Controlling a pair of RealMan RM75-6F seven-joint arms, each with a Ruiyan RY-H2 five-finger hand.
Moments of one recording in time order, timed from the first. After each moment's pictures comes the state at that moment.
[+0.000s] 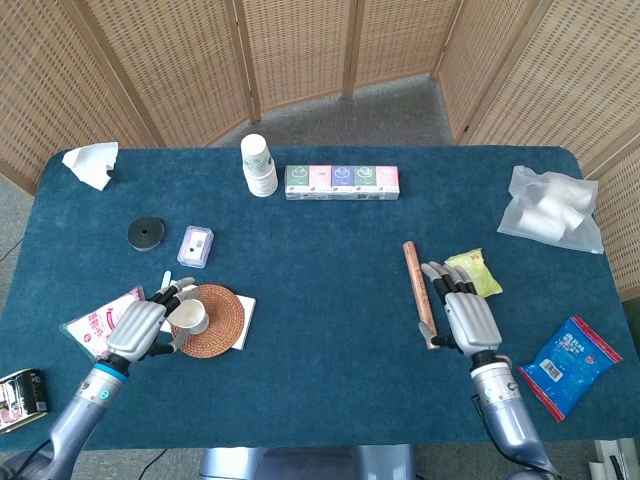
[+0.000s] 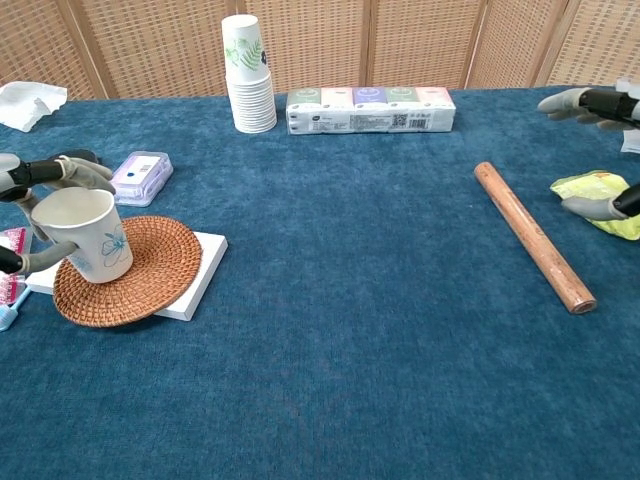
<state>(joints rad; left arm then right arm) -0.41 -1.40 0.02 -1.53 1.47 1.19 -0.08 0.42 -1.33 0.14 -1.91 -1.11 1.23 -0.30</state>
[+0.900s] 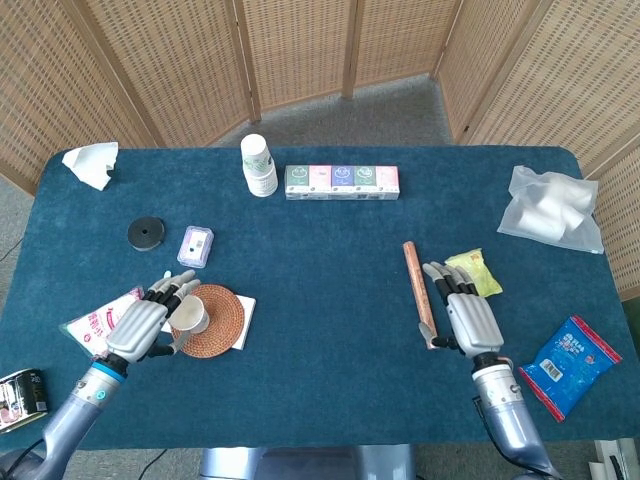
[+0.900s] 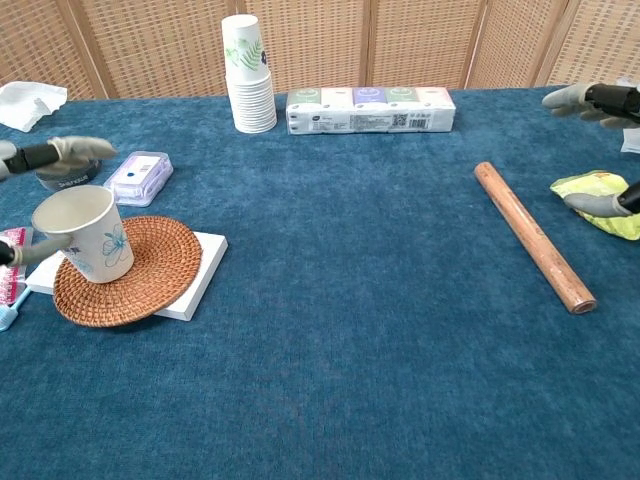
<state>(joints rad) -0.42 -1.32 0.01 -1.60 1.50 1.17 -0.09 0.41 -1.33 0.15 -1.91 -1.13 1.23 -0.26</state>
